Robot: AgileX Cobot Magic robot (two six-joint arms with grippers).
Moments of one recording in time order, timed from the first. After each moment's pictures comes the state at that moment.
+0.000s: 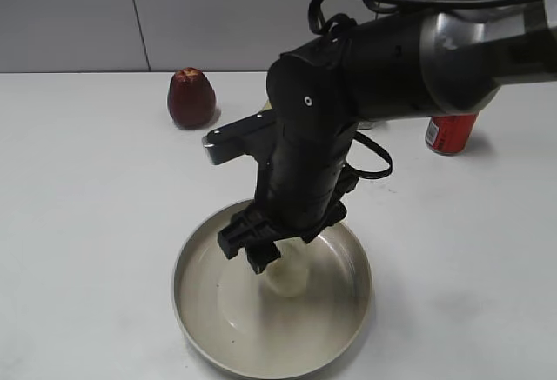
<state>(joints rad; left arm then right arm) -0.06 -0.01 -0.50 -0.16 1.03 0.13 0.82 1.98 -1.28 0.09 0.76 0.21</state>
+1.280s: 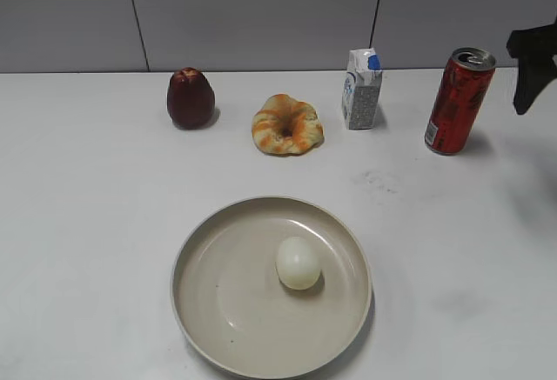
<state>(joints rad) -0.06 -0.01 -0.50 -0.17 1.03 0.13 0.03 1.85 -1.54 0.05 1.21 0.08</state>
